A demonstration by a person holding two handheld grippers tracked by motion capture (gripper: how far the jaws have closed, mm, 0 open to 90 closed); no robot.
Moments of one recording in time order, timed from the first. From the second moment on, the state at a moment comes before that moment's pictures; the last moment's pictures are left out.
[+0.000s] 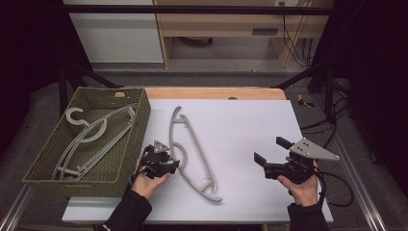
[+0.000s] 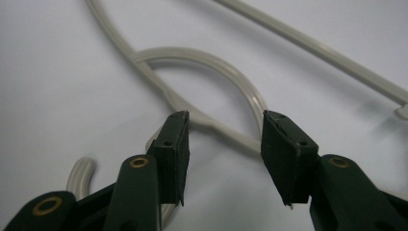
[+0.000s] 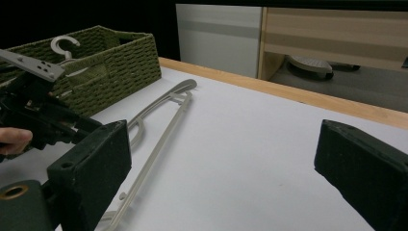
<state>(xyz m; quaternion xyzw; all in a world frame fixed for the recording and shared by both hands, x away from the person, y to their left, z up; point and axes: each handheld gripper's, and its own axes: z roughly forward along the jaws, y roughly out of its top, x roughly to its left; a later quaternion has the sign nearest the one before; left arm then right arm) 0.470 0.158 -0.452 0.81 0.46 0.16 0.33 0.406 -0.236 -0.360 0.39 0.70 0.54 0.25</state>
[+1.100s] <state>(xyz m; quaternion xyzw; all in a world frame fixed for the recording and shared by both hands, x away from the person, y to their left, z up) 0.483 0.126 -0.468 0.79 0.51 0.20 0.29 0.407 -0.233 -0.360 0.39 0.71 0.54 0.25</state>
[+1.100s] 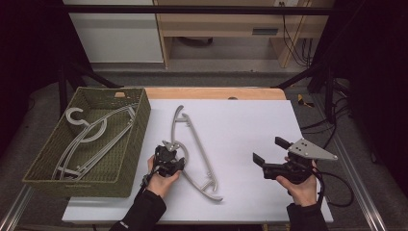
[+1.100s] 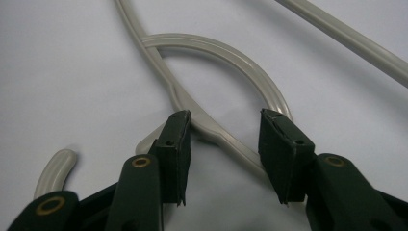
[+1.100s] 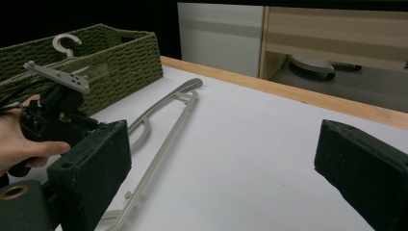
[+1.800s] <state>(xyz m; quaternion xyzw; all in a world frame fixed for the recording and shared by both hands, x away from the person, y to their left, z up) 0.521 0.151 -0.459 0.78 0.49 0.20 0.32 0.407 -0.236 -0.361 0.39 0.70 0.54 0.25</state>
